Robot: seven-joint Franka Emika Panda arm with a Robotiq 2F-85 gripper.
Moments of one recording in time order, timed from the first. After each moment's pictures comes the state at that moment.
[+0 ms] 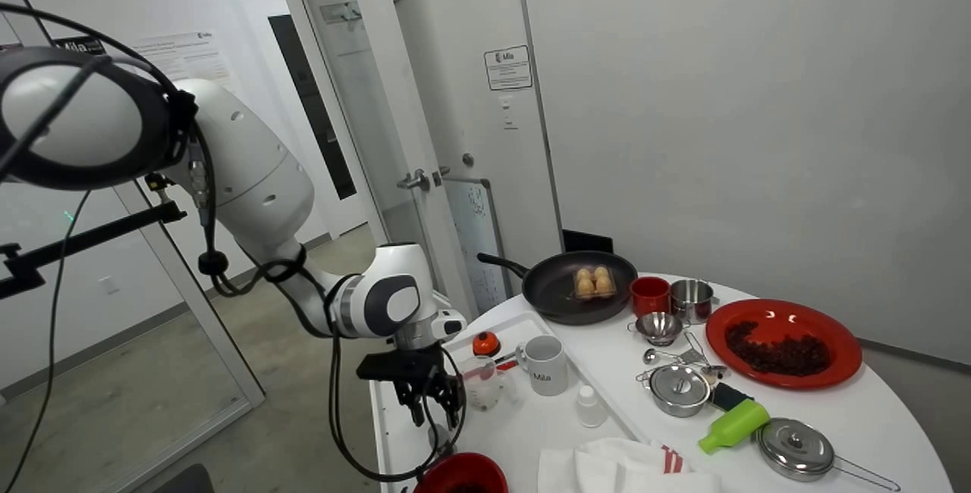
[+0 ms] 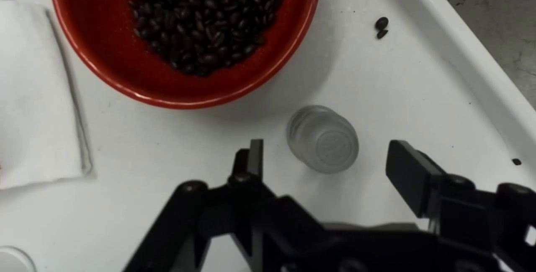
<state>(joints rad) 0.15 0.81 0.01 -1.99 -0.28 2.57 -0.04</state>
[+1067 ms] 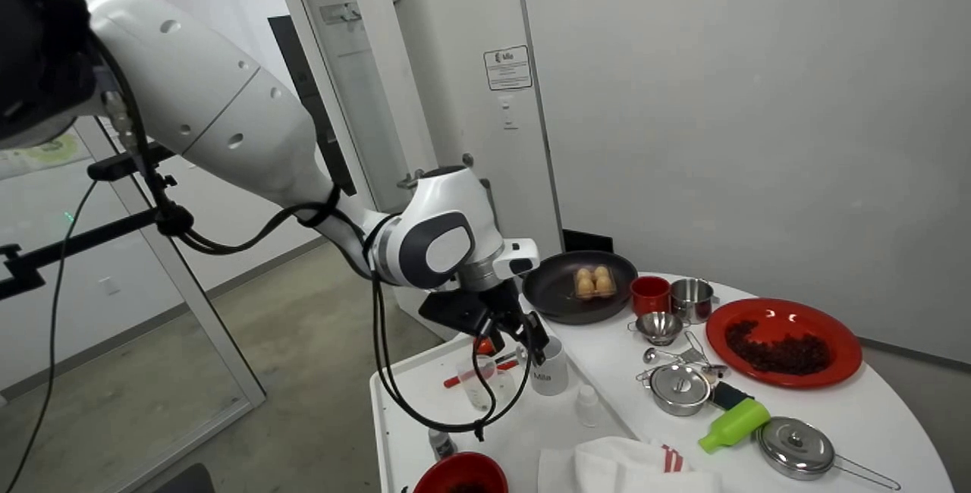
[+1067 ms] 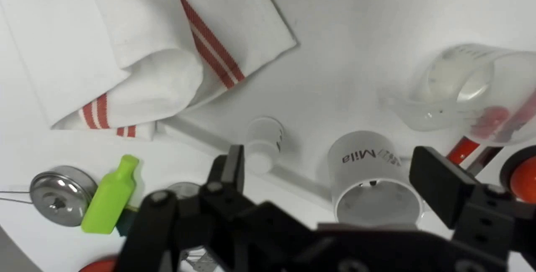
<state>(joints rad) 0.01 0.64 -0.08 -1.94 -0.16 2.67 0.05</state>
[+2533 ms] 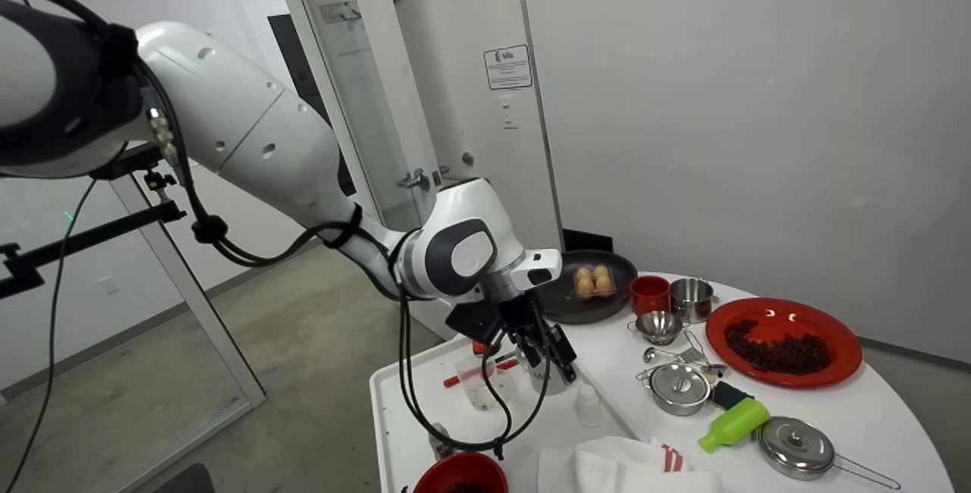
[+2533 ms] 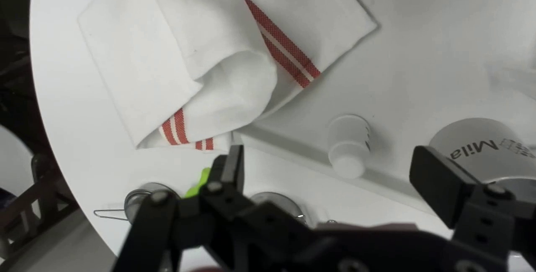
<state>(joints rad) 0.13 0.75 -0.26 -1.83 -0.23 2.65 0.29</state>
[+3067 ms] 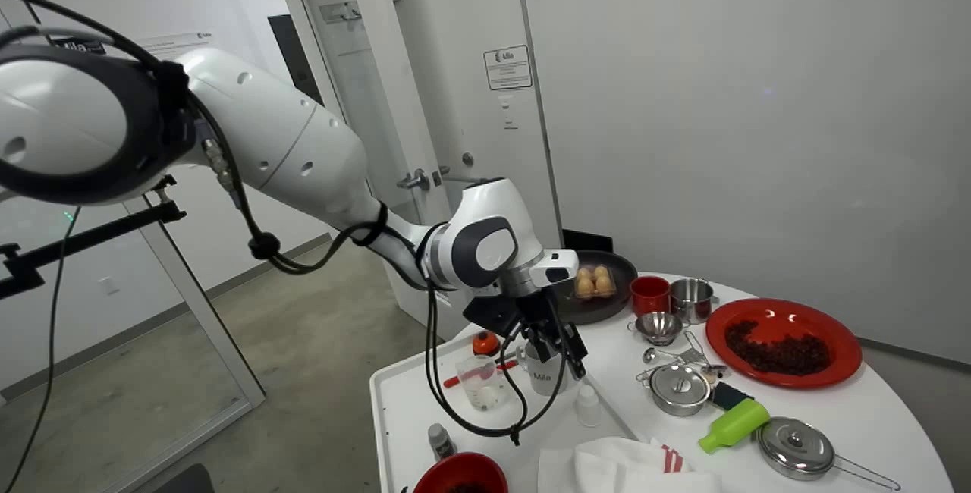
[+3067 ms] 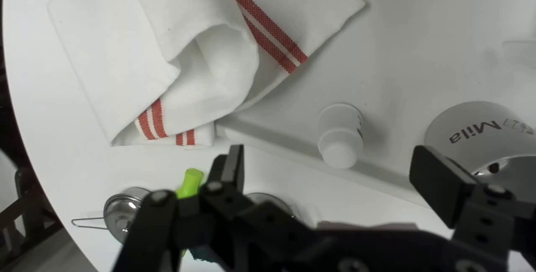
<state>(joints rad) 0.07 0.87 -0.20 -1.63 -0.19 2.52 0.27</state>
